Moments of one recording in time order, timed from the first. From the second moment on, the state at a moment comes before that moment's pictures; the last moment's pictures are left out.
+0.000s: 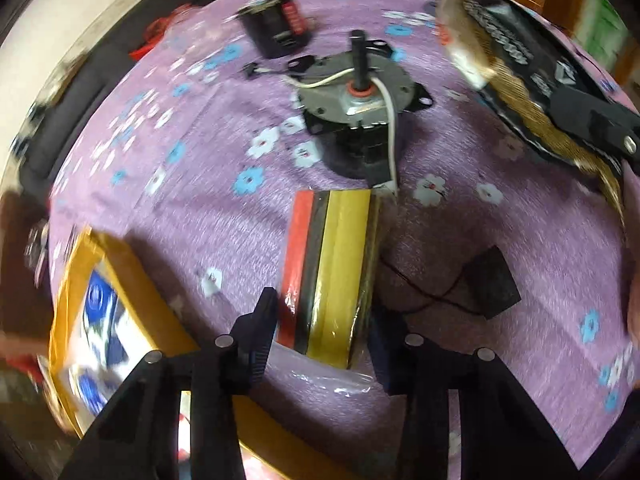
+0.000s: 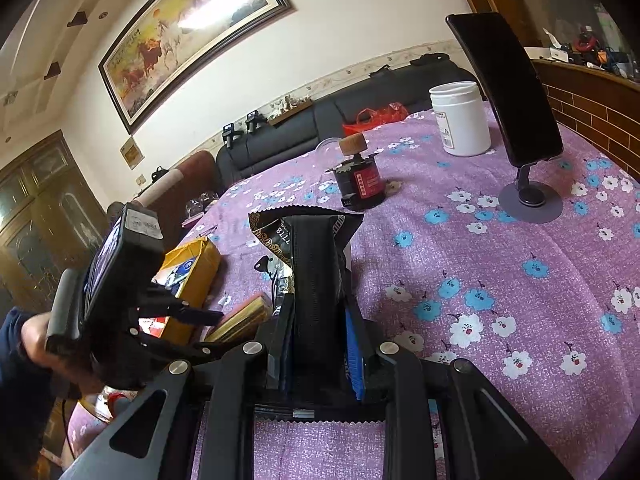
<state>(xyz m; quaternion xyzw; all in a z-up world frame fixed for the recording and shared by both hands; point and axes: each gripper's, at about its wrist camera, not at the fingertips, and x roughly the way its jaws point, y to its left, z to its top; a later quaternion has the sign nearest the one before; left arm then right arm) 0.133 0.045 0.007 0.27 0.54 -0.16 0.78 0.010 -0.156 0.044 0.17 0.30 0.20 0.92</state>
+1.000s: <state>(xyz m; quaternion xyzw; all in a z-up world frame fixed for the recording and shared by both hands) 0.006 0.035 0.049 0.04 0.33 -0.13 0.93 -0.015 -0.164 0.047 0.15 0.30 0.15 0.93</state>
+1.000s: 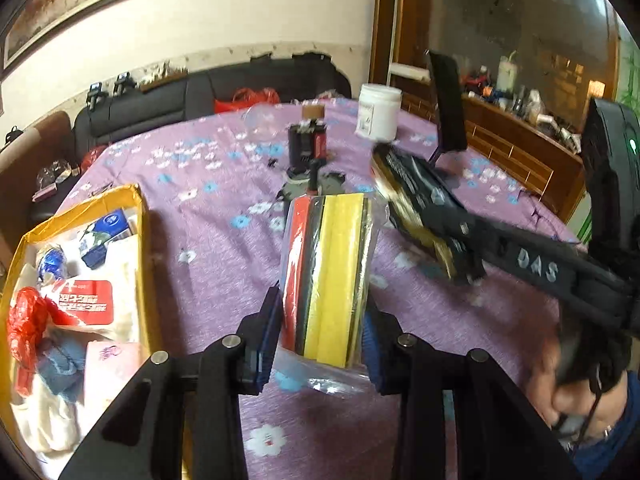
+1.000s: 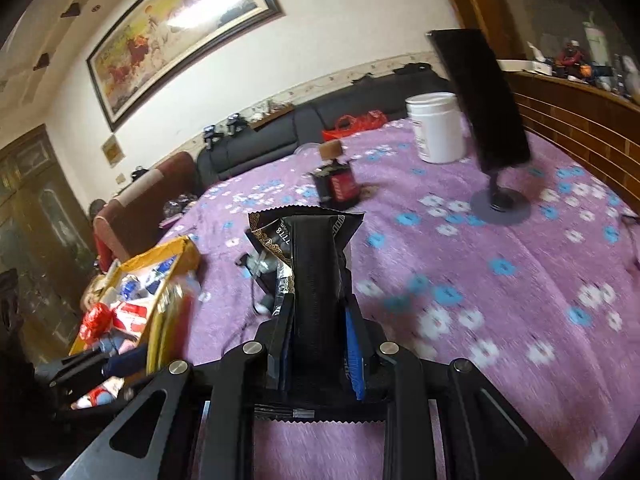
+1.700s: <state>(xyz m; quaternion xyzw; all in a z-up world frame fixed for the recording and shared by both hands) -0.001 0.031 0.047 0.07 0.26 -0.10 0.96 -0.058 -0.176 0.044 0.16 0.28 0.14 0.94</state>
